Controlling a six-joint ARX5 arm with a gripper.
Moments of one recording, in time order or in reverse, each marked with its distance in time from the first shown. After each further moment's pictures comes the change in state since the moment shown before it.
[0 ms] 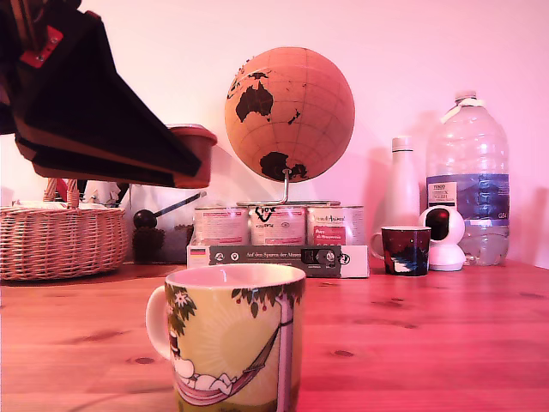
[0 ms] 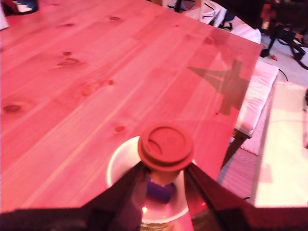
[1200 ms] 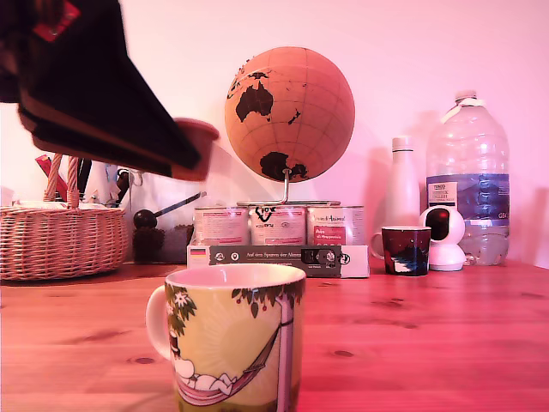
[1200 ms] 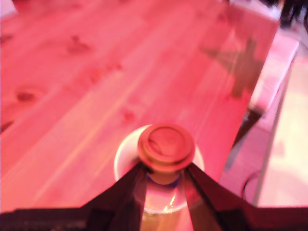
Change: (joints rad) arm -0.087 0.051 0.151 -0.245 -0.143 0.047
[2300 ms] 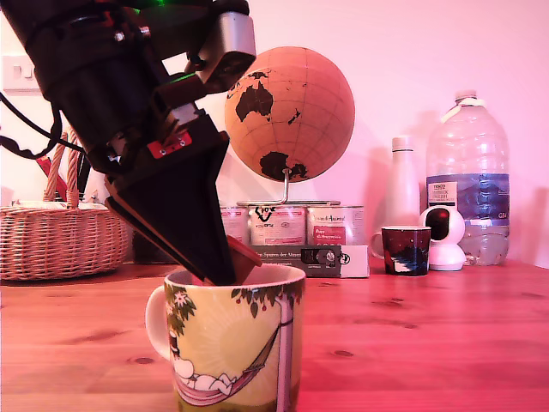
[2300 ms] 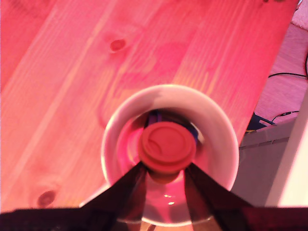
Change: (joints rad) arm -0.072 0.420 0.303 -0.301 -0.130 0.105
